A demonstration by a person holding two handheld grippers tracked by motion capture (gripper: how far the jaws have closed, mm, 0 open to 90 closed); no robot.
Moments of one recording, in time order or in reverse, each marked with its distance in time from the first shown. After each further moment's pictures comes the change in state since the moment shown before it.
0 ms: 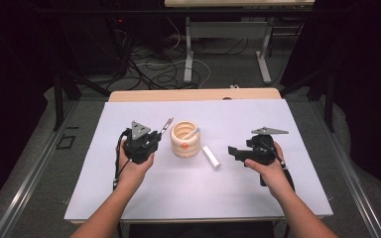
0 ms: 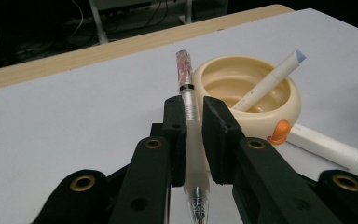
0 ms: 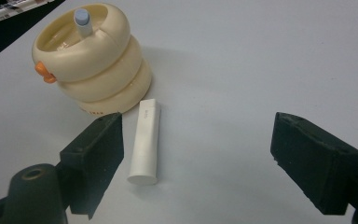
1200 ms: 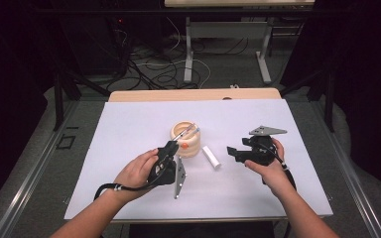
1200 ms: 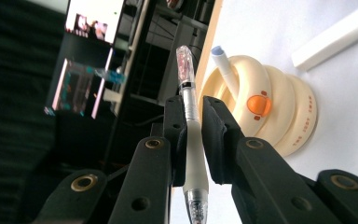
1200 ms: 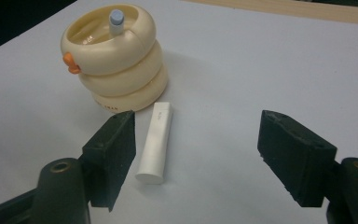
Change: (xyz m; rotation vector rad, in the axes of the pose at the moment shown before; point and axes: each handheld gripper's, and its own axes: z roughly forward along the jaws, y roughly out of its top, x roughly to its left) left arm -0.089 -0.018 -0.030 -0.101 0.265 1.164; right arm 0.008 0.005 -0.007 -0.014 0.044 -0.154
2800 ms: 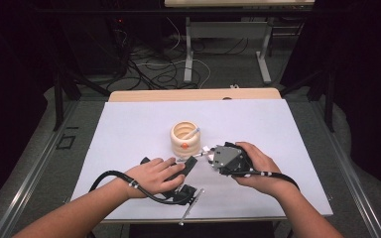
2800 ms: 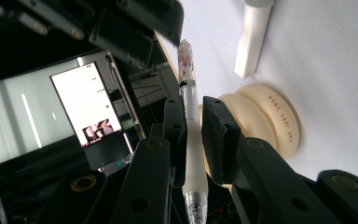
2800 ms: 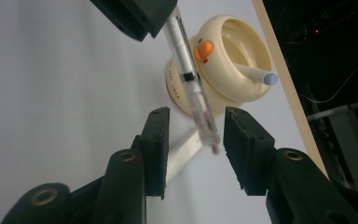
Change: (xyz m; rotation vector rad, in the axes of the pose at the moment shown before) left arm -0.029 0.033 -0.008 -0.147 -0.067 0.688; right arm 0.089 0.024 -0.002 0.121 0.100 -0.972
